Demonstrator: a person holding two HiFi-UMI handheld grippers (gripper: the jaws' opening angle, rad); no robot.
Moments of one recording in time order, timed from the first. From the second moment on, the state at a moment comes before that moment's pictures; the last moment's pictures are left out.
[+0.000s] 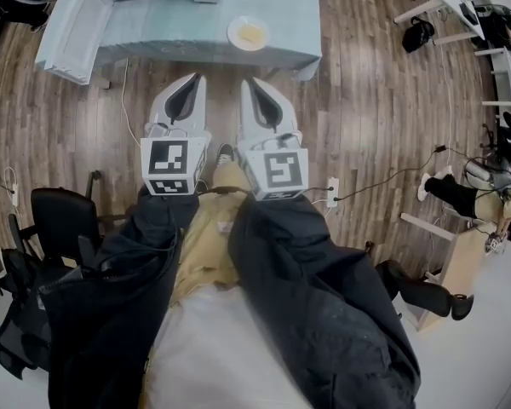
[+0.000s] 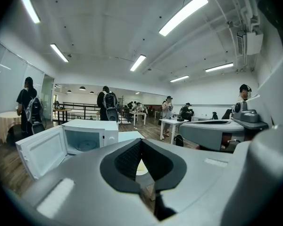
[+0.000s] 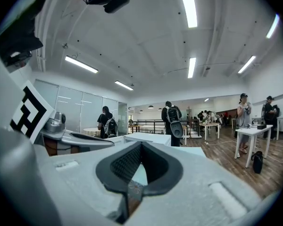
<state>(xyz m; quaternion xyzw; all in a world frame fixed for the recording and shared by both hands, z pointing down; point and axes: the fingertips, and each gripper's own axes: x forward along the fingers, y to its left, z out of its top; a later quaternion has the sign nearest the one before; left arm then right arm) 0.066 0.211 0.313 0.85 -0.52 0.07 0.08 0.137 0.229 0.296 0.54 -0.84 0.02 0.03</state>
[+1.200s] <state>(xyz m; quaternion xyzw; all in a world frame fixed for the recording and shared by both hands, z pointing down) 0.080 0.118 0.368 0.83 -0.52 0.10 0.14 0.142 0.139 0.357 0.50 -0.86 0.08 0.07</state>
